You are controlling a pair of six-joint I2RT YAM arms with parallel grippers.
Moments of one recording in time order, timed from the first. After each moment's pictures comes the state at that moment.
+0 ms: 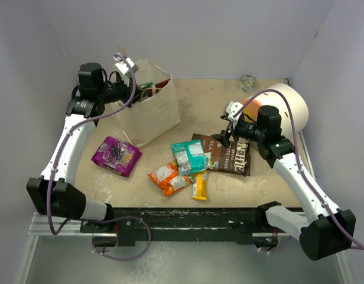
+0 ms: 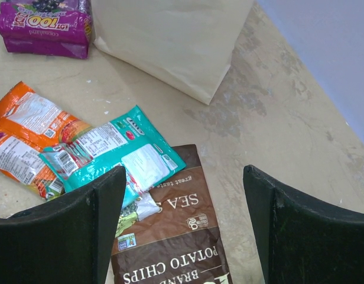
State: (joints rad) left arm -0.12 1.41 1.47 -0.39 0.78 0.21; right arm 0.27 1.06 0.90 -0.18 -0.67 -0.47
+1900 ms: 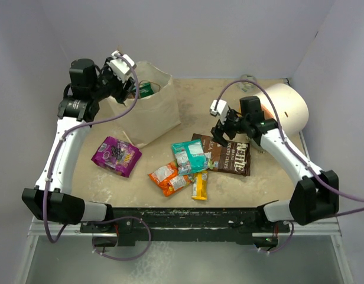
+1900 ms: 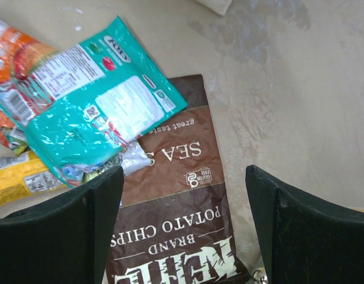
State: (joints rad) left arm -0.12 1.37 1.53 -0.46 0.43 0.50; right arm 0.30 1.34 1.07 -0.46 -0.55 -0.63
